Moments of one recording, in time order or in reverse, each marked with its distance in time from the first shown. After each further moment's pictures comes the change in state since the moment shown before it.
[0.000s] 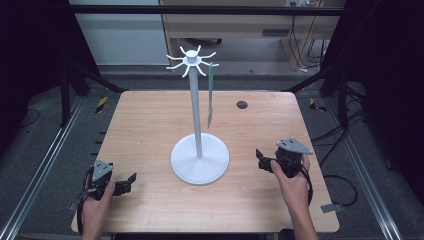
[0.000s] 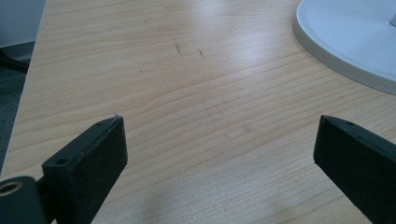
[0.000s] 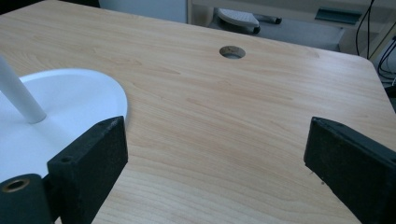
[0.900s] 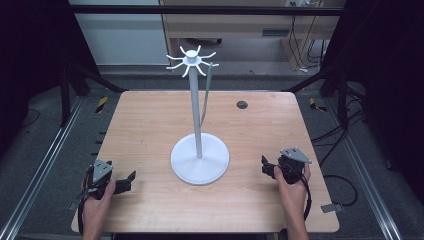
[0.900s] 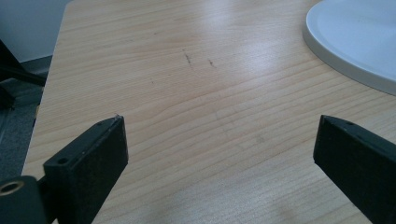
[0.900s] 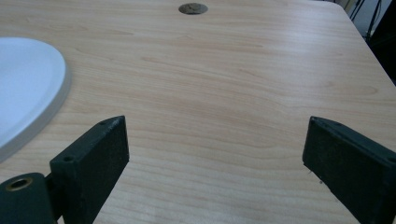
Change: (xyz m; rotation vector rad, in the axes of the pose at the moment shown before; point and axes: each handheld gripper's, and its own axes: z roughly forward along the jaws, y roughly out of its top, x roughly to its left) left arm 0.001 -0.001 0.004 -0.043 0.041 0.032; right arm -0.016 -0.048 0.020 0.050 -0.123 0.093
